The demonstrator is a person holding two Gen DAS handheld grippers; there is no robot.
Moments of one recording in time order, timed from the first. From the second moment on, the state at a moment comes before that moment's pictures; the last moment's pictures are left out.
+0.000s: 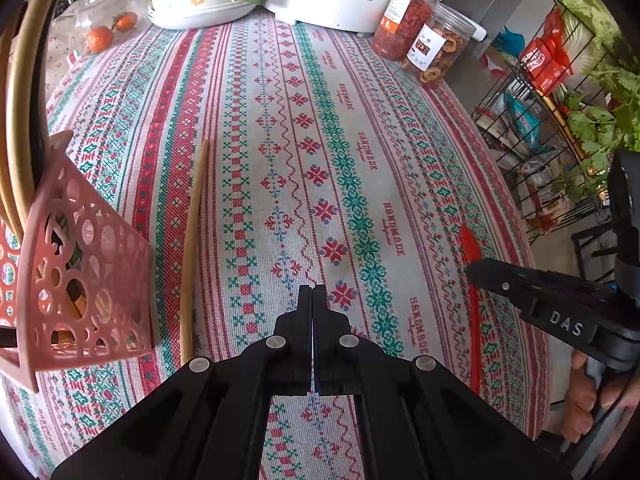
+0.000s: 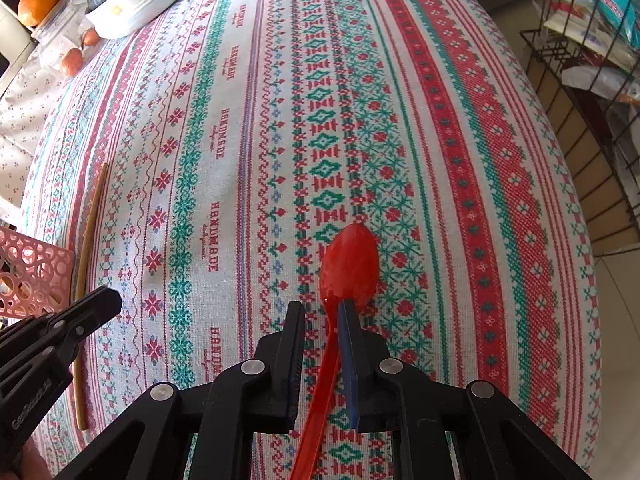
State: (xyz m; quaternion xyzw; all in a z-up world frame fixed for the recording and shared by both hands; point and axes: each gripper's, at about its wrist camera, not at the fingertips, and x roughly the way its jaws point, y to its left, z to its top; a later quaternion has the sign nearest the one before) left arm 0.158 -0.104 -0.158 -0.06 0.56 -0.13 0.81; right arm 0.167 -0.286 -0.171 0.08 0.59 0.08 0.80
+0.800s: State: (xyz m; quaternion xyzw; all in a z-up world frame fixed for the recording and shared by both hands) left arm 0.107 -0.114 -0.142 0.07 0.53 -0.08 0.84; right arm 0.163 -0.290 -0.162 0.08 0.59 0.06 0.80
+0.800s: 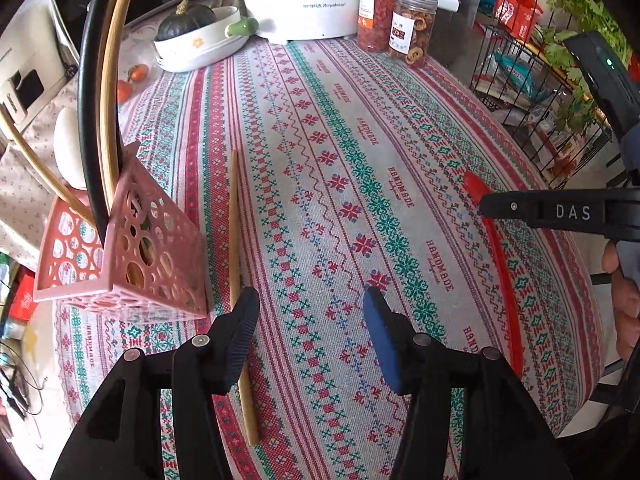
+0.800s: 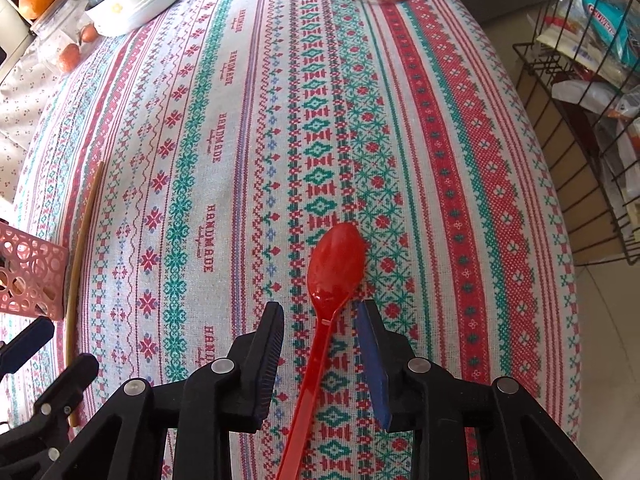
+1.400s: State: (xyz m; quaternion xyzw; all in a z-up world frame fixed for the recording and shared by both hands) left arm 0.080 -0.047 -0.174 -0.03 0.54 -0.10 0.83; right arm 0.159 -0.289 -0.164 0.07 0.60 0.06 0.80
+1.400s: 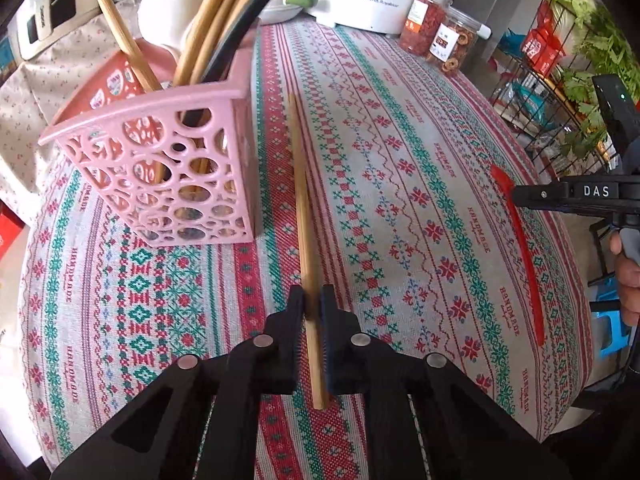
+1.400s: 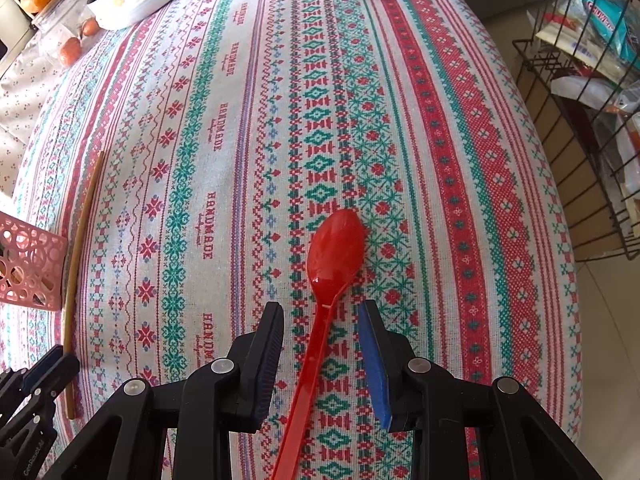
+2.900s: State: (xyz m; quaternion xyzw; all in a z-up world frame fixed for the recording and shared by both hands) left arm 0.065 -0.120 -0.121 0.12 0.41 -0.11 0.90; right arm 0.165 -0.258 -0.177 0.00 0.58 0.03 0.81
